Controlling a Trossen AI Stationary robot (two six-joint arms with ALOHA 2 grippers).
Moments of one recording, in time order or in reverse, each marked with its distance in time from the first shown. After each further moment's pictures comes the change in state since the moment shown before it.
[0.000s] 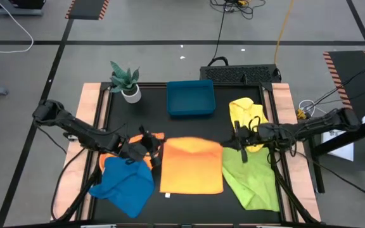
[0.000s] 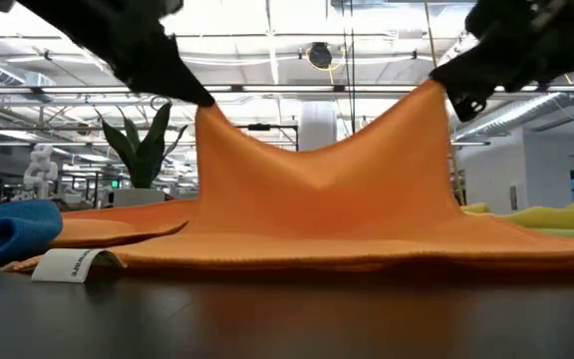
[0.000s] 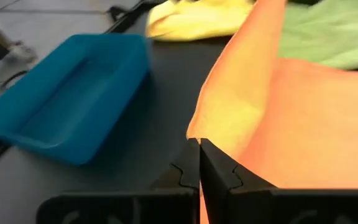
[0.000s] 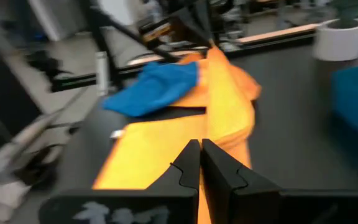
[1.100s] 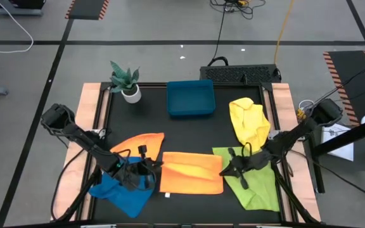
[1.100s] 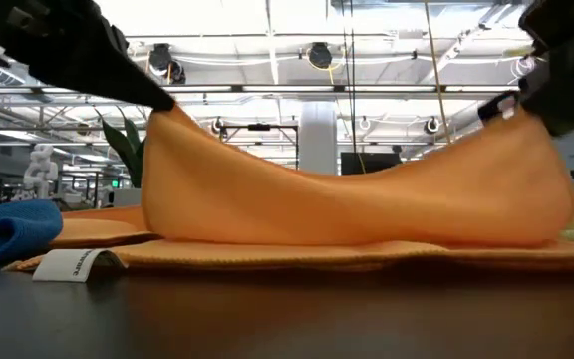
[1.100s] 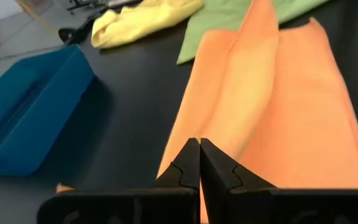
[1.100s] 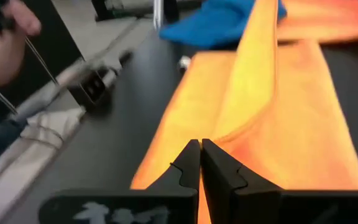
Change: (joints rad) left arm -0.282 0.183 0.001 0.047 -0.159 -0.033; right arm 0.436 0.536 0.003 0.359 0.216 0.081
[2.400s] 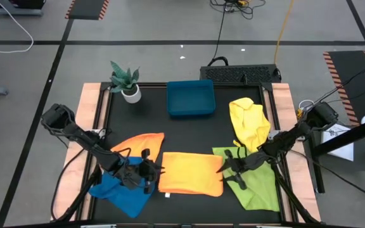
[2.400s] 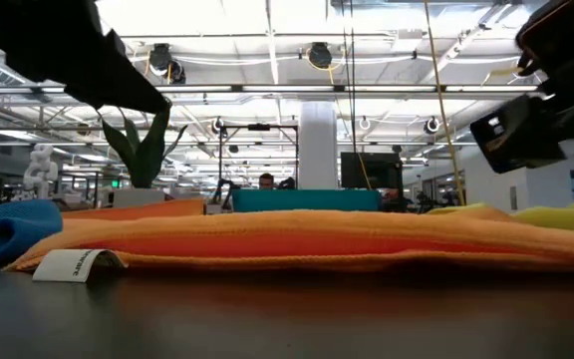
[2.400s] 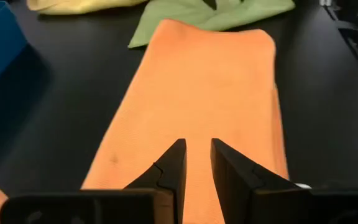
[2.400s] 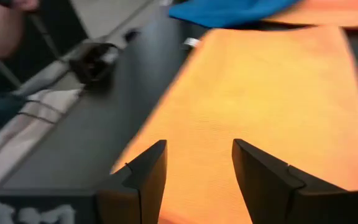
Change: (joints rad) left arm 0.025 0.005 -0.001 0.066 0.205 -0.133; right arm -0.052 0.108 0.005 0.066 -0.086 -0.067
